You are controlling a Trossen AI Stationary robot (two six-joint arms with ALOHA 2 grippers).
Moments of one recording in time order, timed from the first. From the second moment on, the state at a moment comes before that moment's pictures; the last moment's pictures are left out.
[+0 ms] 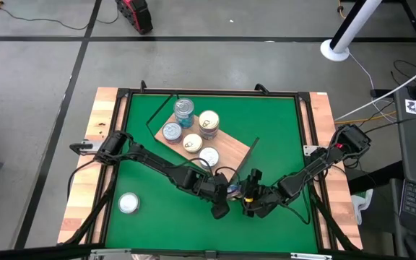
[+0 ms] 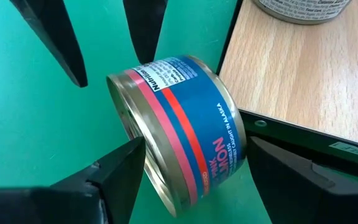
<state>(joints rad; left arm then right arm) -0.33 2.08 1.54 -0.40 -0.14 -0.86 0.63 1.66 0.83 -0.12 0.58 0.70</state>
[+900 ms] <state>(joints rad) -0.33 2.08 1.54 -0.41 -0.17 -0.78 0.63 1.66 0.83 -0.12 0.58 0.70</state>
